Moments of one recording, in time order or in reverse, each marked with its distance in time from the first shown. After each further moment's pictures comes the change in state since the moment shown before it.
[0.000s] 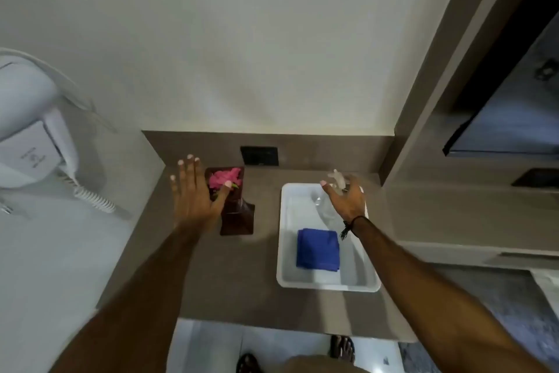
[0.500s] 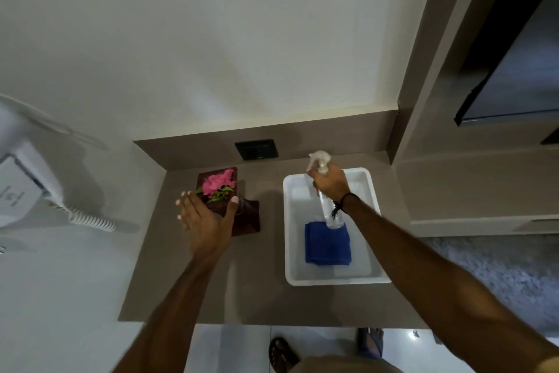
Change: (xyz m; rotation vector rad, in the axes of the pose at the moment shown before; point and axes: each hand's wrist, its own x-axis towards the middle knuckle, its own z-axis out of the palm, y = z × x) left_hand -0.031 0.019 0.031 -0.234 -0.104 -0.314; right_hand 0.035 -0.008 0.037 0.032 -0.243 0.045
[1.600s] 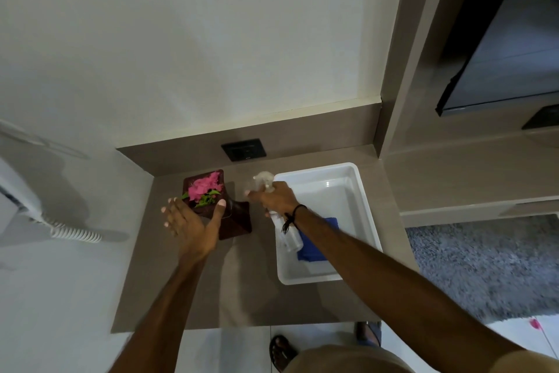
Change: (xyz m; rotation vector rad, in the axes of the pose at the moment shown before) left_hand 0.002 0.004 -0.005 0.009 -0.114 -0.019; right_hand -0.025 -0.008 0.084 0.108 -0.265 0.105
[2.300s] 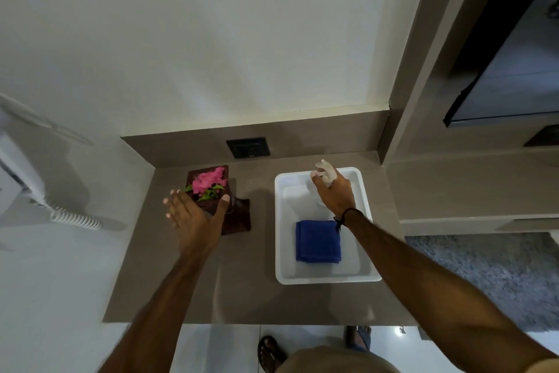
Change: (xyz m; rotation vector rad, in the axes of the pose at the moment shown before) left_hand -0.002 0.001 0.002 0.046 0.036 -0.001; right_hand -0.014 0.030 -0.102 -0.291 0.339 -0.232
